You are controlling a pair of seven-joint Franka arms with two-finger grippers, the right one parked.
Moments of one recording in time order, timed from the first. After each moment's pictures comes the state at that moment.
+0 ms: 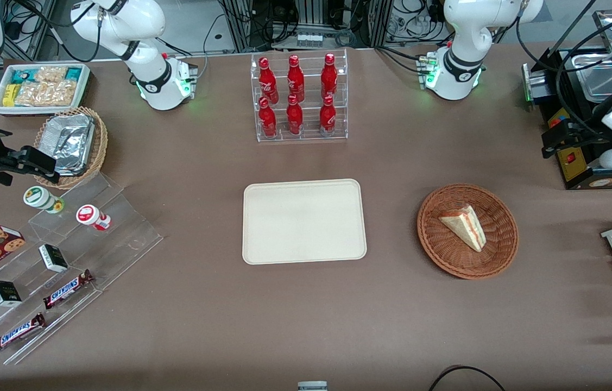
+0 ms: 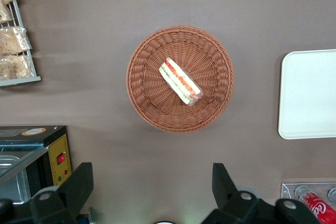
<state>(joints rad) -0.03 0.02 -0.02 -1.50 0.03 1.47 -0.04</state>
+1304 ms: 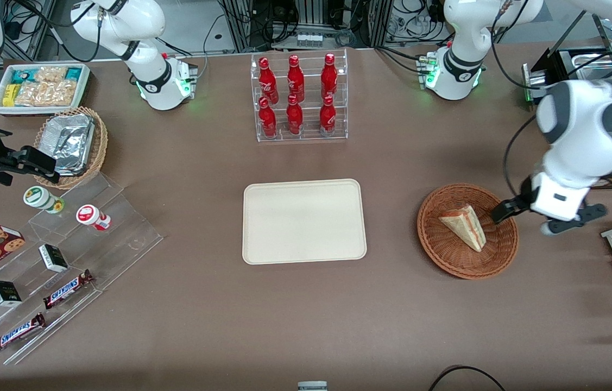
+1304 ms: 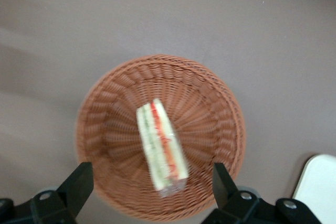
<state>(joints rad) -0.04 0.08 -0.06 -2.06 0.03 2.25 -0.53</state>
